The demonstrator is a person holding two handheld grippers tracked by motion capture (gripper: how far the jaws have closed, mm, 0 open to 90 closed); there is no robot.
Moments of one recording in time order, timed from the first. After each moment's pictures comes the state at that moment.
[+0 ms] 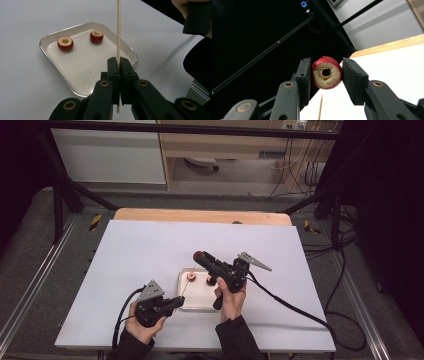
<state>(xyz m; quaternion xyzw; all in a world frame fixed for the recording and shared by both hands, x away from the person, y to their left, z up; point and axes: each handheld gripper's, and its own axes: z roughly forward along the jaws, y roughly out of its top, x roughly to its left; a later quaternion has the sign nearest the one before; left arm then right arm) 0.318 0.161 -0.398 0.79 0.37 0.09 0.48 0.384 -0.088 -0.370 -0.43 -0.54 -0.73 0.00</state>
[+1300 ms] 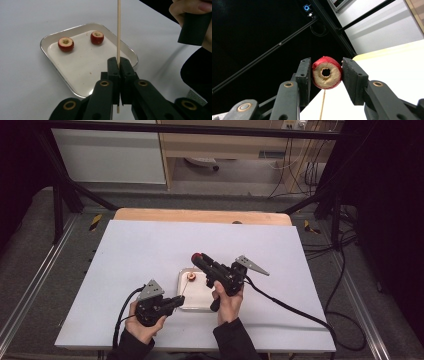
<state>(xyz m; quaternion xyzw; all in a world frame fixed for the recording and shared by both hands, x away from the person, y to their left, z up) 0.319 0.161 -0.398 0.78 0.38 0.09 0.48 0.379 -0.083 -0.377 -0.42 -0.53 -0.74 -0.01</state>
